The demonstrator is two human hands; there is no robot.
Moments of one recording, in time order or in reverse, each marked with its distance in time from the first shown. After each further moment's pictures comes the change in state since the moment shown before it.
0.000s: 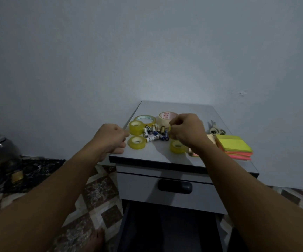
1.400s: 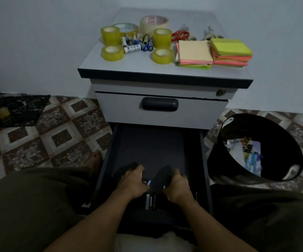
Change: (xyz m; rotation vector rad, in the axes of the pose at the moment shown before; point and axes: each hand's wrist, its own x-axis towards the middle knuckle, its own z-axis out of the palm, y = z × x) left_hand -0.153 -0.297 0.141 0.759 -0.508 -0.178; right_hand -0.283 0.235 0.105 -0.278 -0.533 0.712
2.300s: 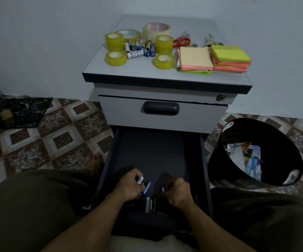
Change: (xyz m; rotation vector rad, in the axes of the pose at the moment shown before) left_hand 0.006 -0.018 0.003 -0.461 -0.024 -0.098; right_hand 0.000 0.005 0.001 0.002 0.037 -0.057
